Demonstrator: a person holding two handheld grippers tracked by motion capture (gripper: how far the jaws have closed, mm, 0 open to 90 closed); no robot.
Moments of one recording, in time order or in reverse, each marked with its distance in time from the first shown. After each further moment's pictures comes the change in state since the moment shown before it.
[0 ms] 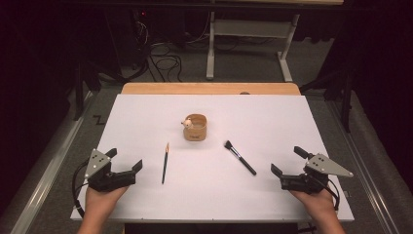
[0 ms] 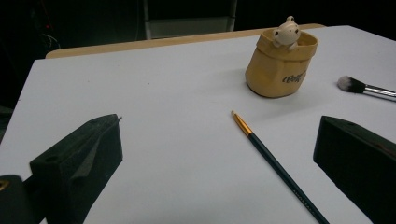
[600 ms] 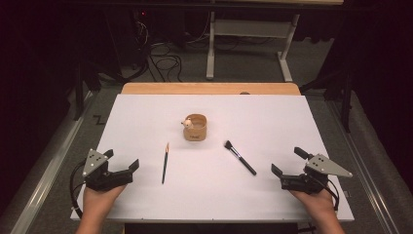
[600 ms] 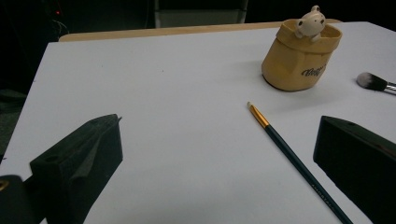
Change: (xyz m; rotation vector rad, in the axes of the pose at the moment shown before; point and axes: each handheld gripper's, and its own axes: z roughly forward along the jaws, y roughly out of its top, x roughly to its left) left arm 0.010 -0.006 0.002 0.028 0.029 -0.039; right arm -0.002 -0.005 0.002 0.003 -0.007 0.009
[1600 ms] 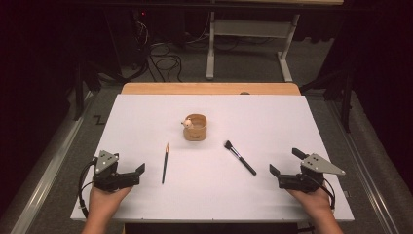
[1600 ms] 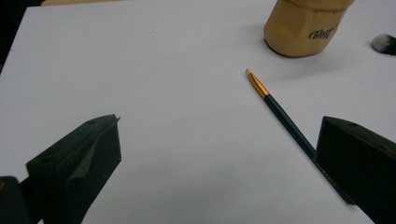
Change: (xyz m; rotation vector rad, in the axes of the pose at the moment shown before) left arm -0.012 -0.004 0.013 0.131 0.016 0.018; right arm -0.006 -0.013 0.012 0.043 -0.018 -0.012
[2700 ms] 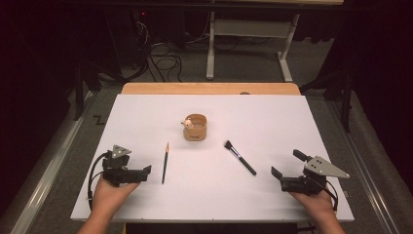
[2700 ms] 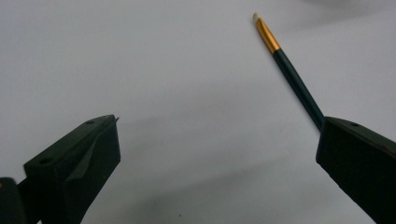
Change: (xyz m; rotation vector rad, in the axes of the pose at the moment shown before) left arm -0.005 0.017 0.025 0.294 0.002 -0.018; right arm -0.001 -0.003 -0.007 -0.026 0.036 -0.003
